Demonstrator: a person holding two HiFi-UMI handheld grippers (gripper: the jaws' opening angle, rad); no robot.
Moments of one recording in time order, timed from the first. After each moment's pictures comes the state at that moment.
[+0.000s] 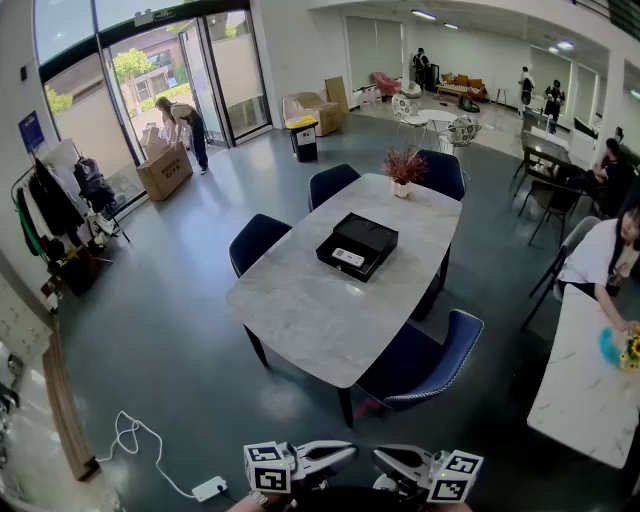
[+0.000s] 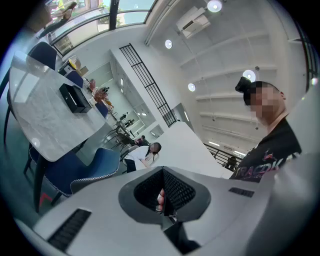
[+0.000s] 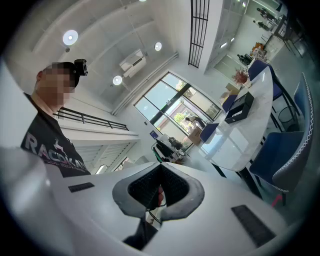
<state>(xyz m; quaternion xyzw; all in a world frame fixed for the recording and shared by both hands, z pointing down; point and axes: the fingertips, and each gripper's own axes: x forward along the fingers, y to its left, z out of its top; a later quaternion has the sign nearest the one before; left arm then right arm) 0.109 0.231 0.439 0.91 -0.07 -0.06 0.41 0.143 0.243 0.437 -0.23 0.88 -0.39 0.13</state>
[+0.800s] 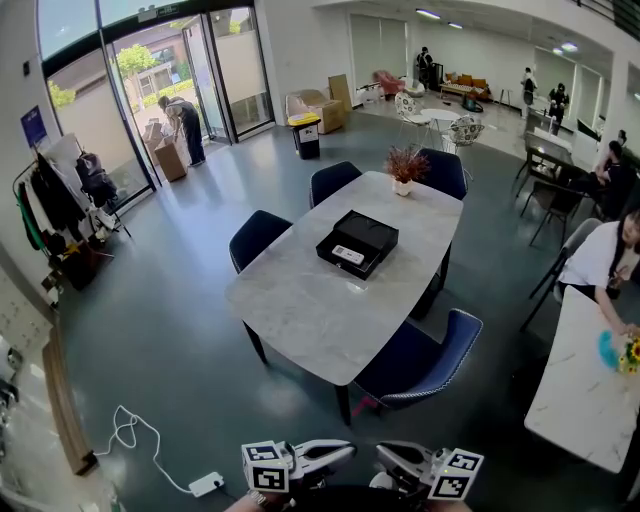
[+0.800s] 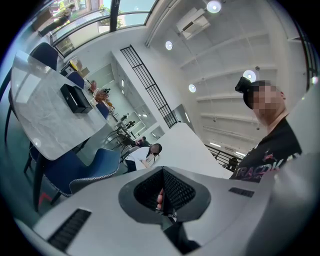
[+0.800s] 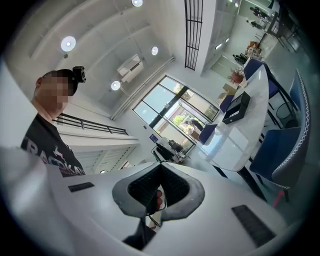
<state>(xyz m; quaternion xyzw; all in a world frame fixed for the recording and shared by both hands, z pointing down) 0.114 0.235 0.442 0.91 -0.08 -0.07 0.41 0.158 0.240 0.437 -0.24 0.87 -0.41 0.16</state>
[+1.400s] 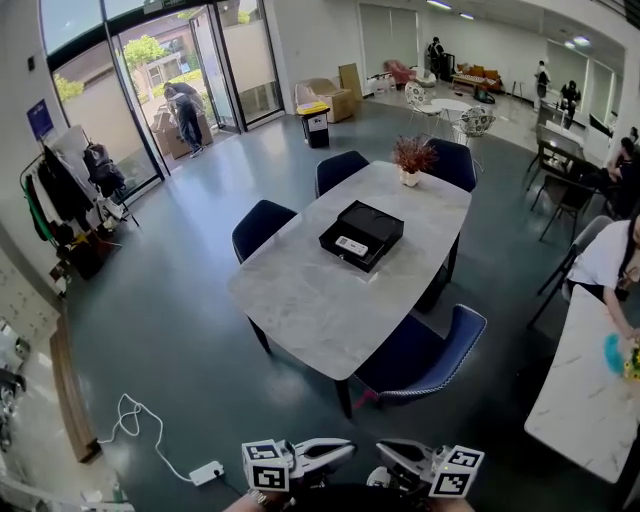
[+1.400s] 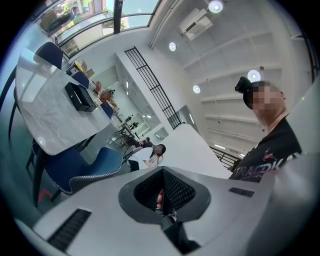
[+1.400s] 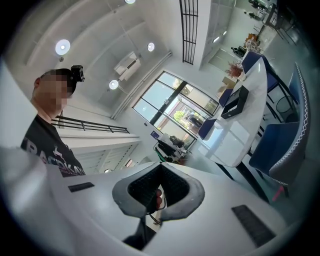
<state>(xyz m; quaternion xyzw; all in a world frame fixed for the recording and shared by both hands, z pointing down) 0.134 0.232 0.453 0.90 -0.11 -0.06 0.42 0.176 0.235 0.452 -0.21 0.87 -0.43 0.15</state>
